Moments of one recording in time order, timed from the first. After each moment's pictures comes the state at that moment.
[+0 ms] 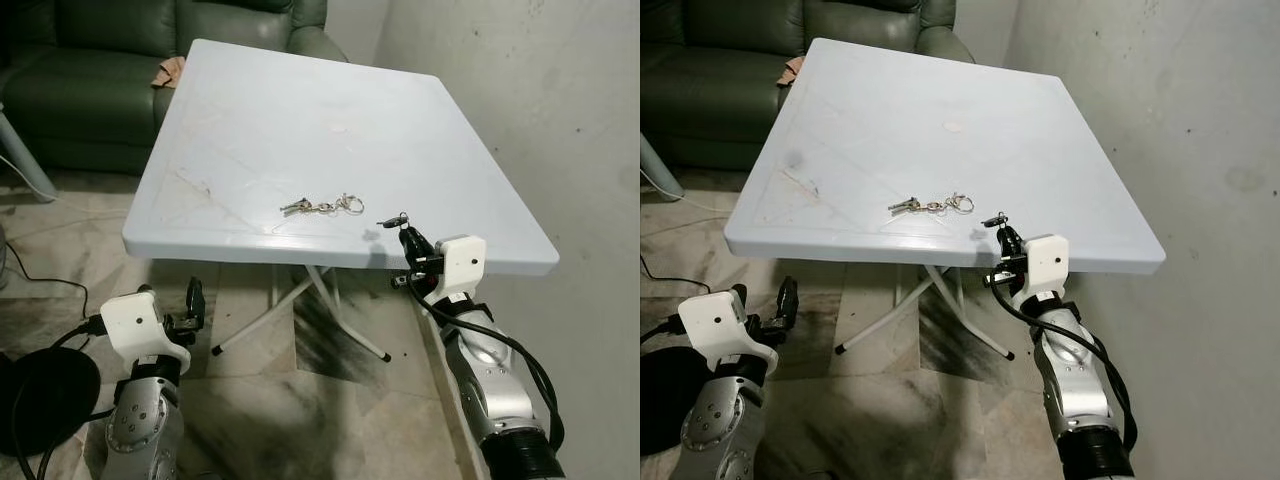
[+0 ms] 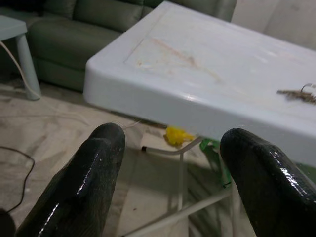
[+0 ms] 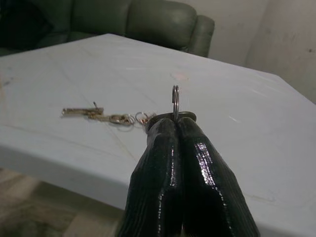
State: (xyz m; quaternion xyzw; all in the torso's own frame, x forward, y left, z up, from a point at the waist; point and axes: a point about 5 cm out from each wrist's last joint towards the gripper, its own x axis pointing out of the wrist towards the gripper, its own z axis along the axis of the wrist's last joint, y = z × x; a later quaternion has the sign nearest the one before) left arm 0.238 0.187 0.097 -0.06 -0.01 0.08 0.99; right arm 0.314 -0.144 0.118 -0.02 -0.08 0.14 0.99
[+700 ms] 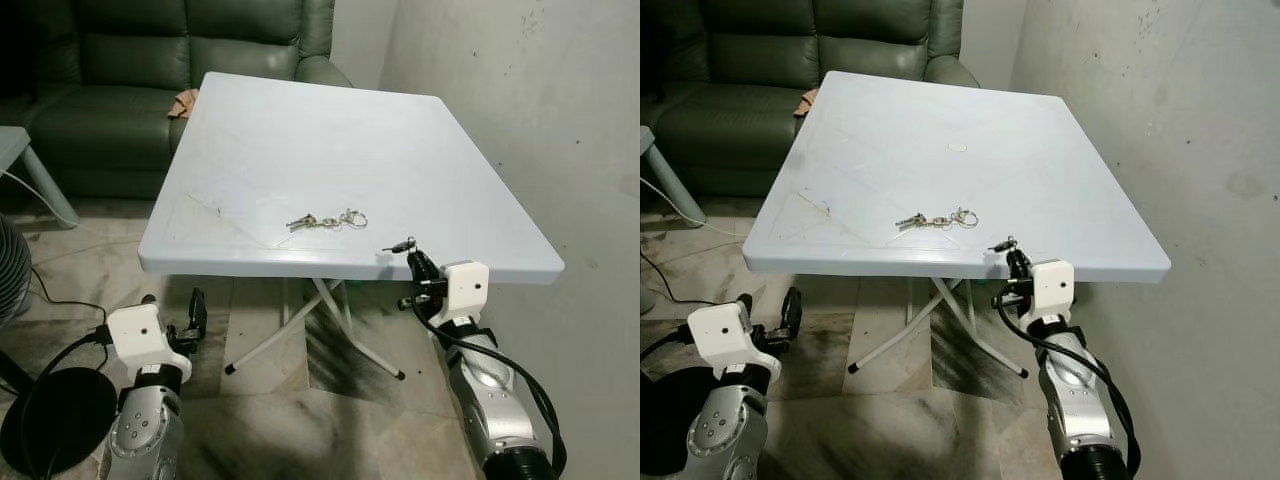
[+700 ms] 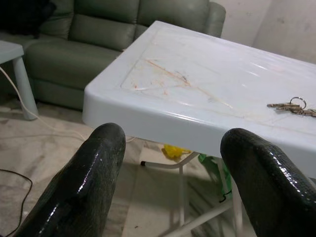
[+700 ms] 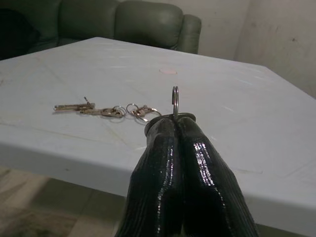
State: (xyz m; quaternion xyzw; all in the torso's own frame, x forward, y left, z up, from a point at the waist) left arm 0.243 0.187 0.079 -0.06 -0.01 0.06 1.00; right arm 0.302 -0.153 0.091 -0.01 -0.06 0.11 0.99
